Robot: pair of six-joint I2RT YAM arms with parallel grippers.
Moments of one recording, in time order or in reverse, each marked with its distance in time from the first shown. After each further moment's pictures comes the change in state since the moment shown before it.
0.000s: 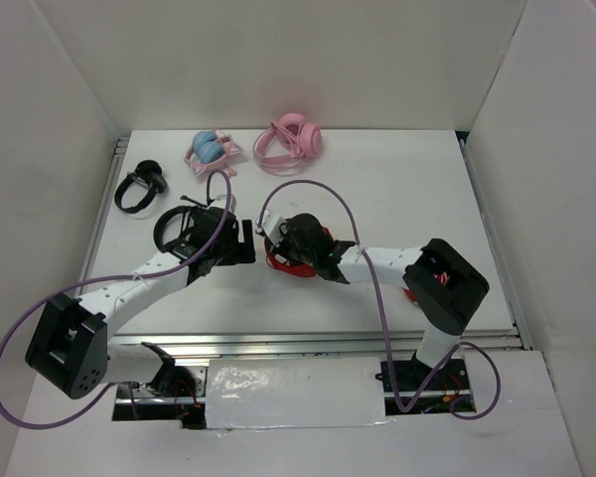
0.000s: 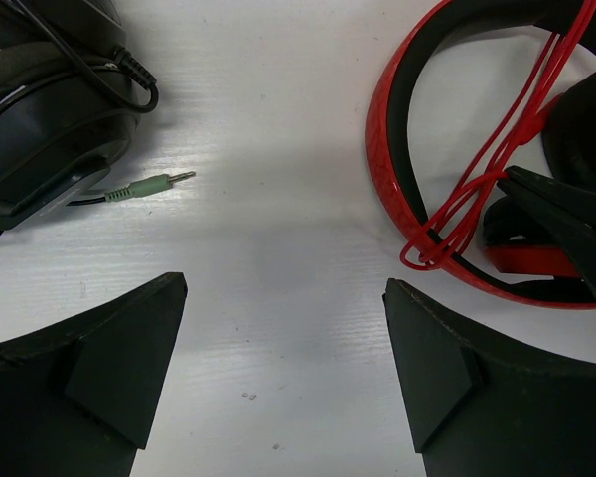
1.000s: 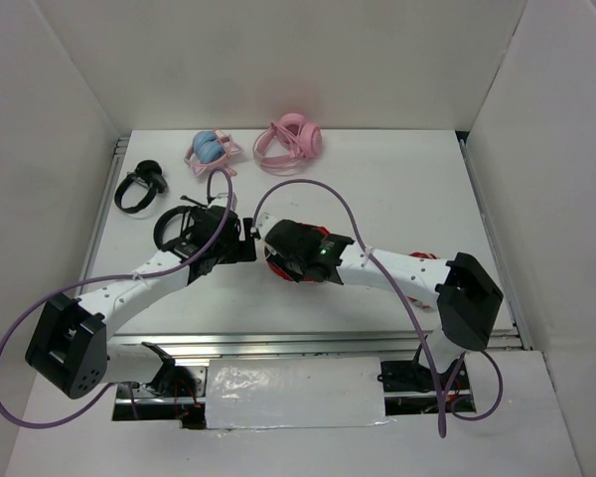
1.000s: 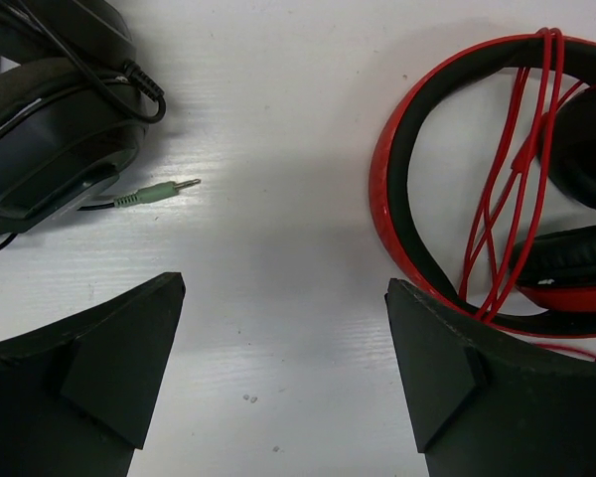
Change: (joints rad) left arm -0.013 0.001 0.026 -0.016 -0.038 -0.002; right arm 0.159 -0.111 0.240 -0.715 0.185 0.394
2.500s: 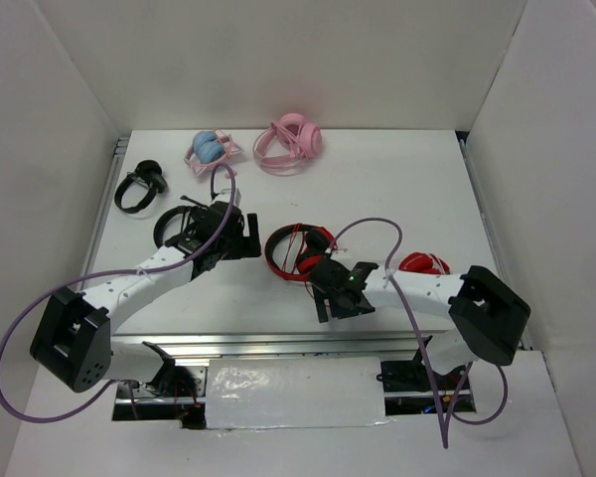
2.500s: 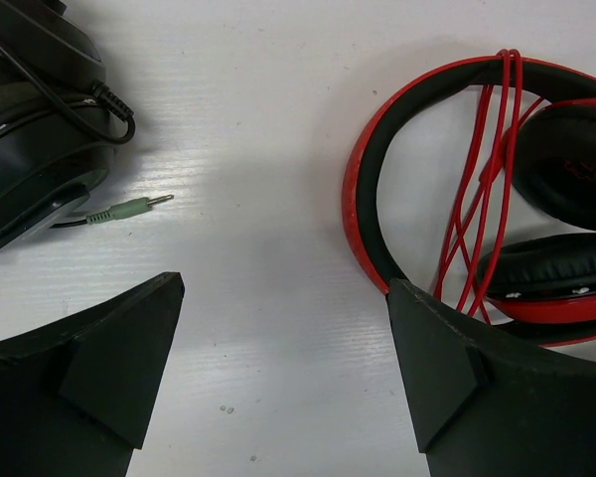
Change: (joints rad) left arm -0.011 0.036 0.038 0.013 0.023 -0.019; right arm -0.063 -0.163 -0.449 -0.142 0.028 0.732
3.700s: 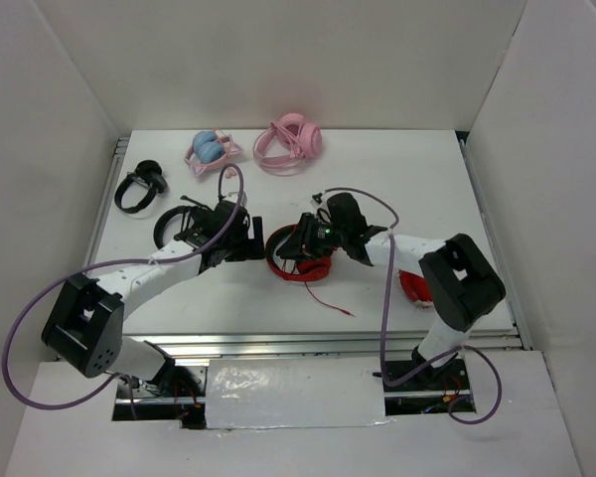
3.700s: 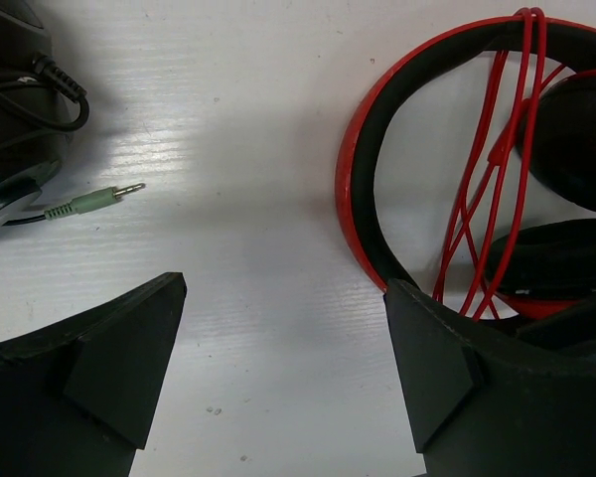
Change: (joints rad) left arm 0.004 0.092 0.028 -0.015 0.056 -0.009; right arm -0.376 0.257 0.146 0.897 -0.939 0.299
